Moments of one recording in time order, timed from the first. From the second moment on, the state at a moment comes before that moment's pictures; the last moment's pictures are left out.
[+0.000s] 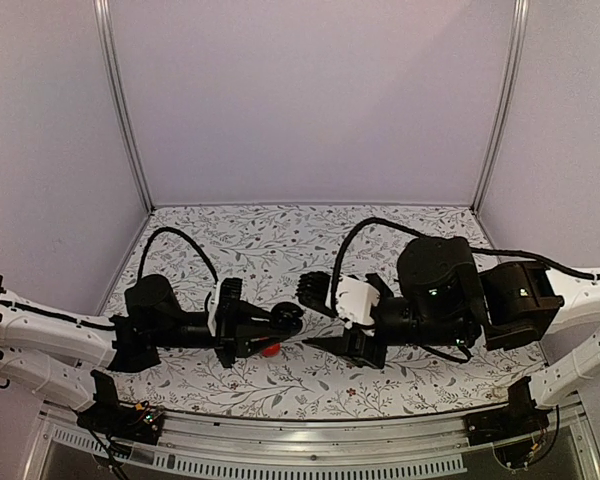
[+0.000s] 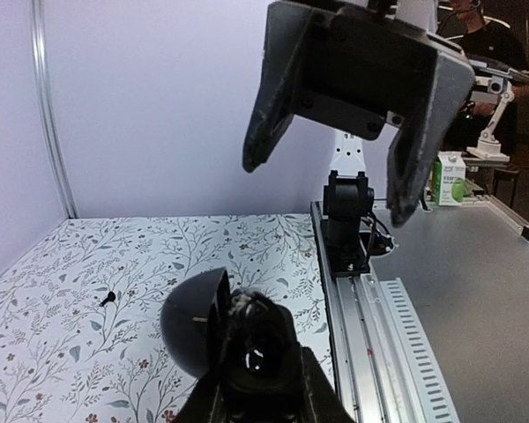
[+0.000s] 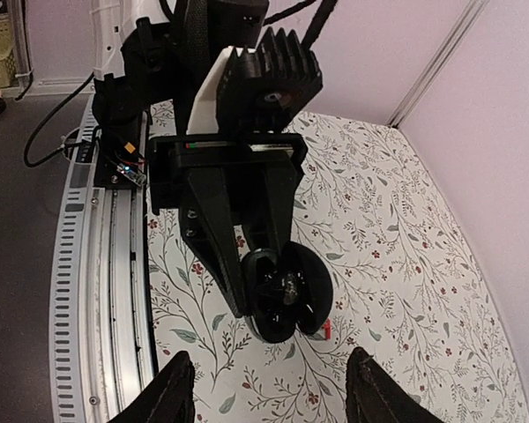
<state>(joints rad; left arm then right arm) -1.06 1.18 0.38 0.83 0.43 0.03 1.45 1.27 1.17 -0.36 0.26 -0.23</state>
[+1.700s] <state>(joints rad) -1.07 1.22 0.40 0.84 0.41 0.05 1.44 1.44 1.24 -0.36 0.21 -0.22</state>
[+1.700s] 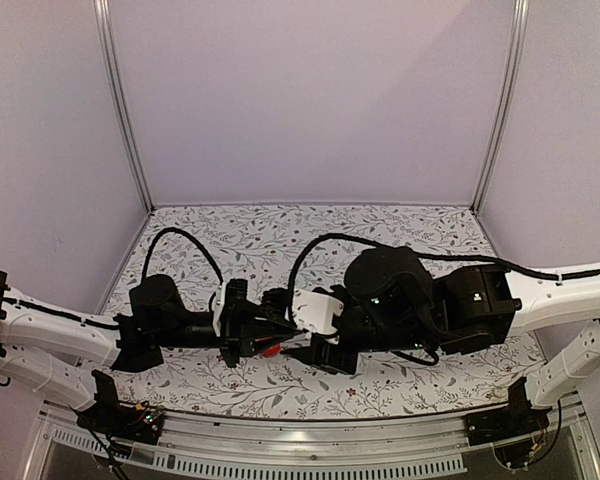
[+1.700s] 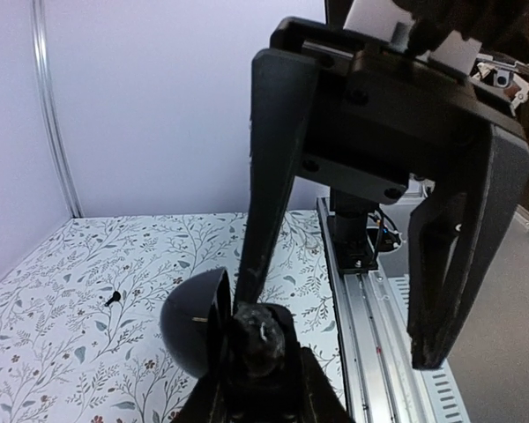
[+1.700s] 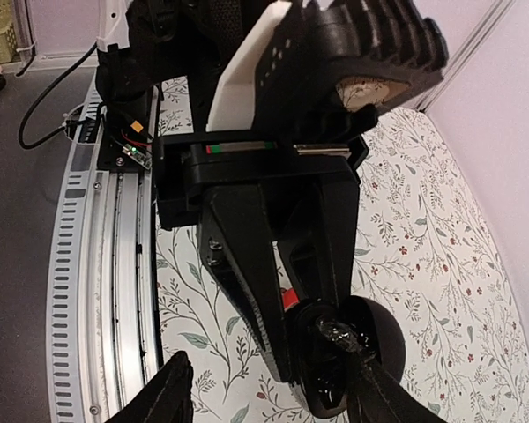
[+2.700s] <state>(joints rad) -1.07 1.22 0.40 0.85 0.41 0.05 1.44 1.44 1.24 -0.36 0.16 -0.27</state>
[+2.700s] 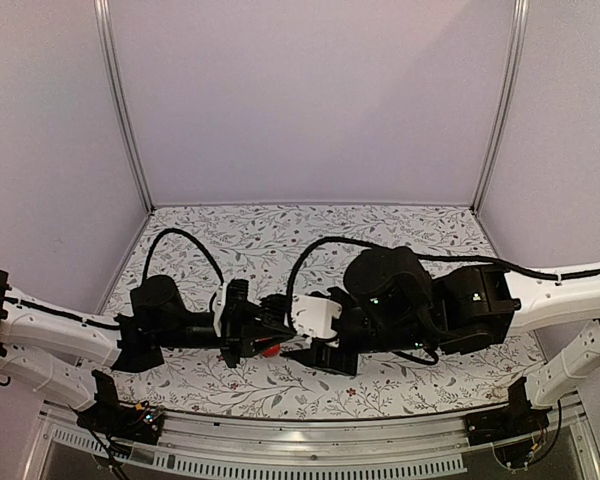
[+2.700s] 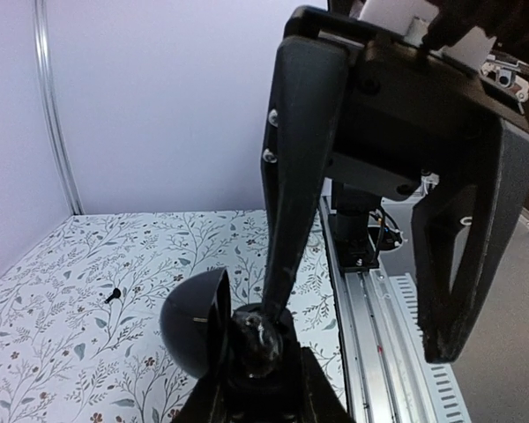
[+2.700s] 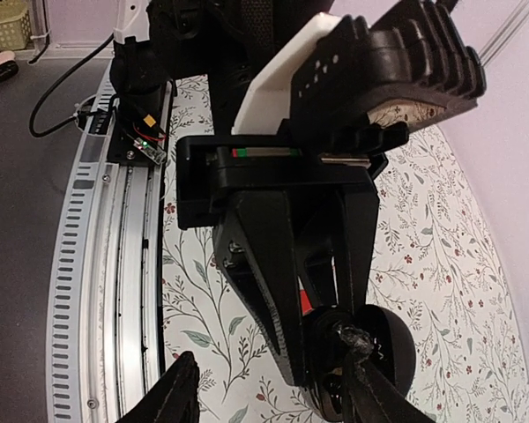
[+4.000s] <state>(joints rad) -1.03 1.21 0.37 0.88 0.39 0.02 0.47 1.32 0.90 -0.24 -0.02 0.15</state>
